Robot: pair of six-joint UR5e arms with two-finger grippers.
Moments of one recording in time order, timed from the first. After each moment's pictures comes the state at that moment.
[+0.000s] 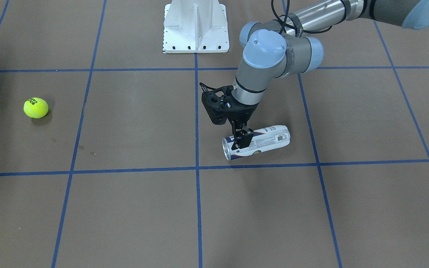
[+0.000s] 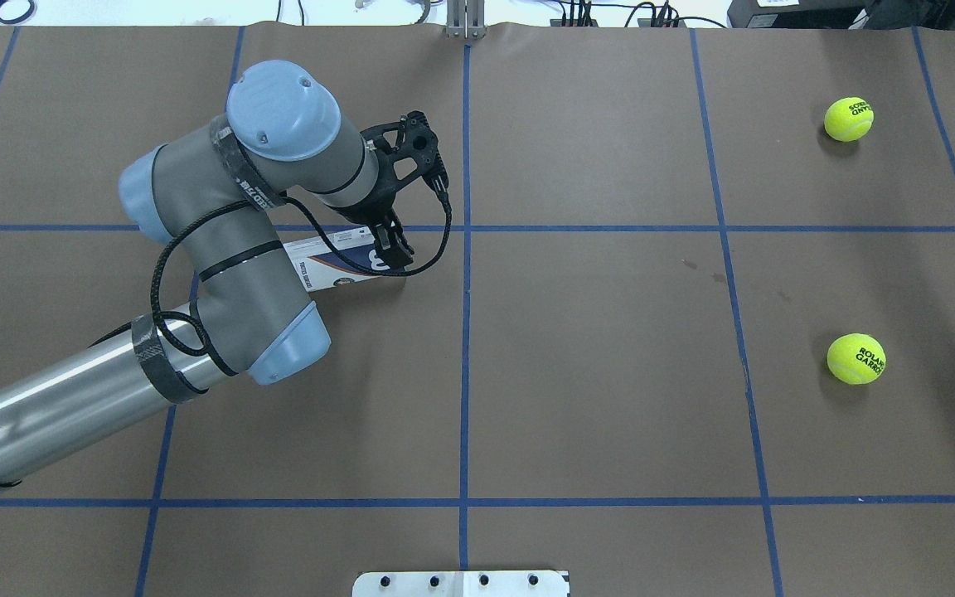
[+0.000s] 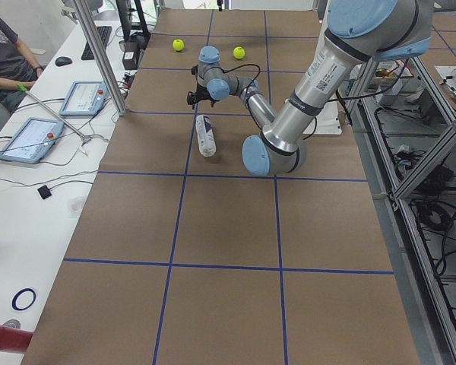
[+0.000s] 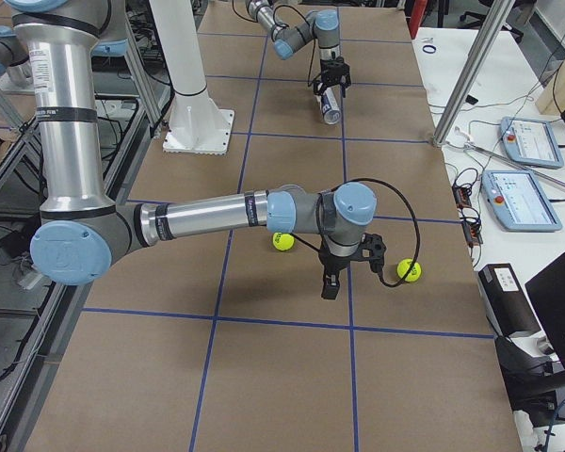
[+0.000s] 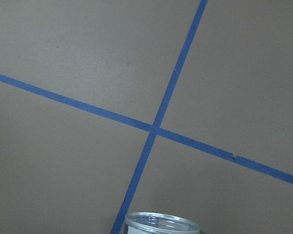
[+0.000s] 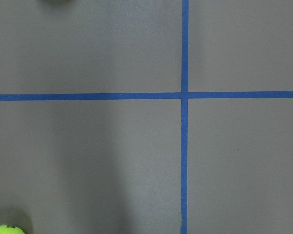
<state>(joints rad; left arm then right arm) -0.67 -2.33 -1.52 -1.80 -1.92 0.08 1.47 -1.52 1.70 -1.75 2.31 0.10</state>
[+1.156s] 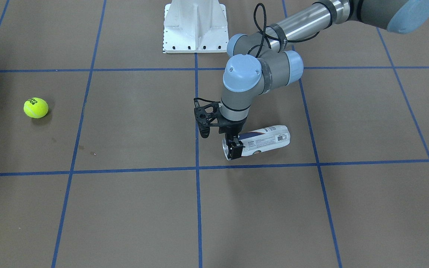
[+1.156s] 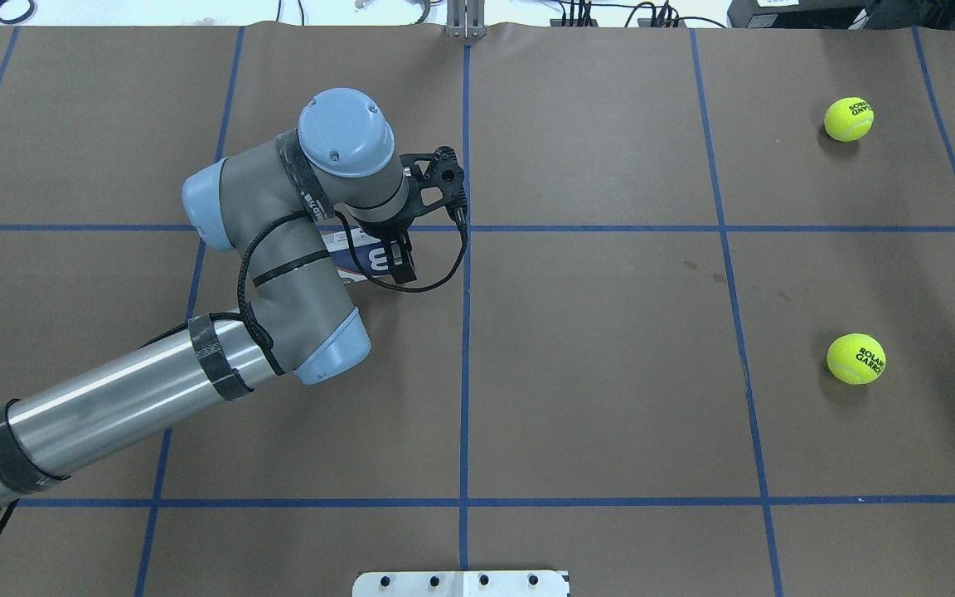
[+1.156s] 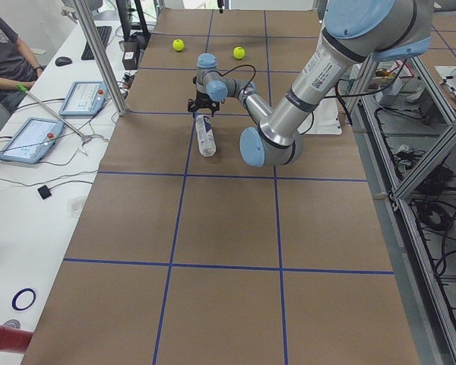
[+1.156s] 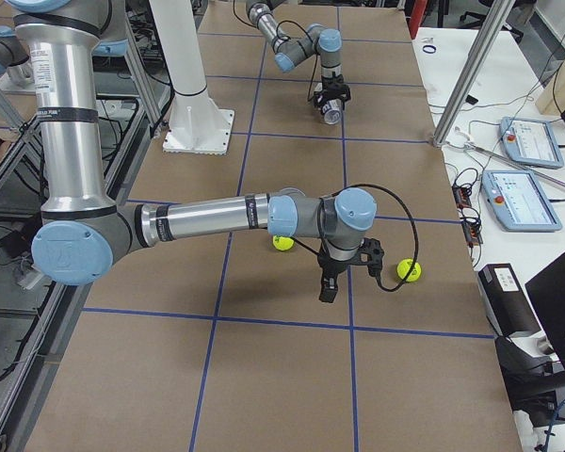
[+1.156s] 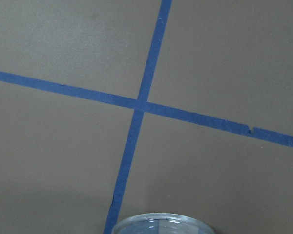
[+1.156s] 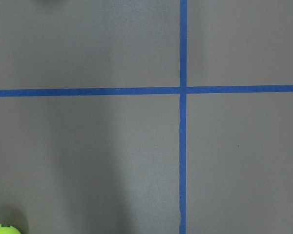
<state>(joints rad) -0.63 -2.40 -1.36 -1.76 -1.89 0.21 1.46 -1.52 1.68 -1.75 2.31 0.10</state>
